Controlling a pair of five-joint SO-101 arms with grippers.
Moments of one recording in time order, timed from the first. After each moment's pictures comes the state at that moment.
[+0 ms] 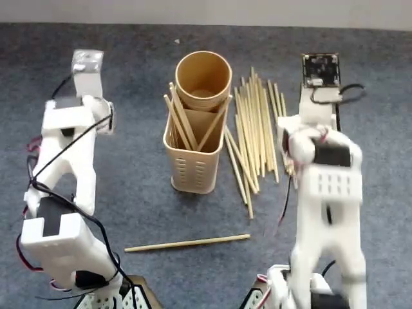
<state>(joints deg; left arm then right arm) -15.9 11.5 8.6 53.1 -4.1 -1.3 -29.8 26.1 56.0 7.1</state>
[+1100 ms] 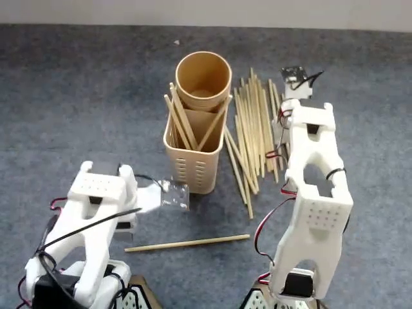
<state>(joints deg) -0.5 -26.0 55.3 73.4 -76.0 1.9 40.3 -13.0 54.4 15.3</state>
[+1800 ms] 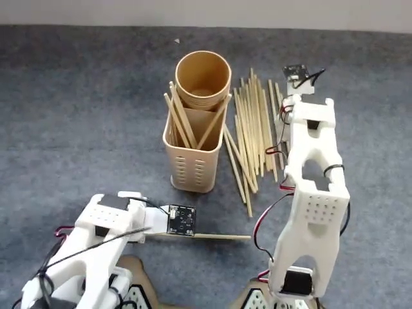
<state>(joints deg) 6.7 -27.3 72.0 48.0 -76.0 1.4 41.9 -18.8 61.7 15.3</state>
